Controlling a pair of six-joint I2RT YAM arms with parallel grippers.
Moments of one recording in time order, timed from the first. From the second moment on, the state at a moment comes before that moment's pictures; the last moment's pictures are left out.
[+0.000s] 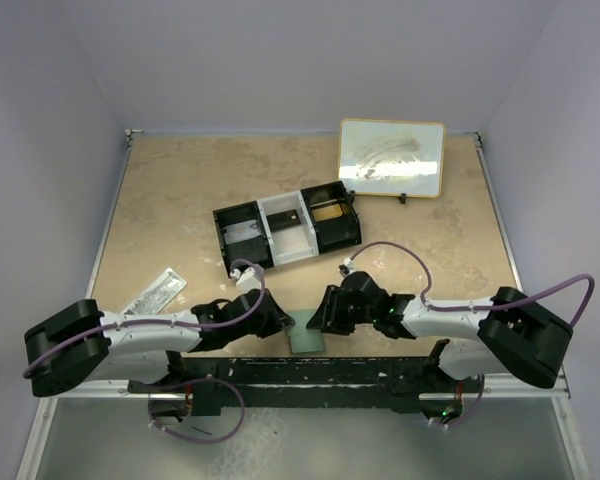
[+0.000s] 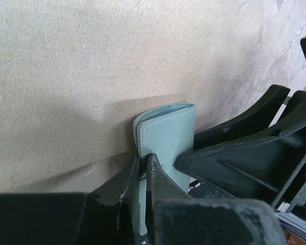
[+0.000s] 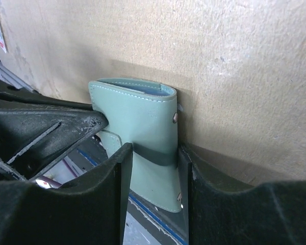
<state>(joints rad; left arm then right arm) -1.11 1.18 0.32 0.11 -0.20 -1.35 0.95 1.30 0.36 0.17 -0.15 1.16</state>
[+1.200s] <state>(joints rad) -1.29 1.77 1.31 -1.11 -0.71 -1.10 0.95 0.90 0.40 -0.34 0.18 1.23</state>
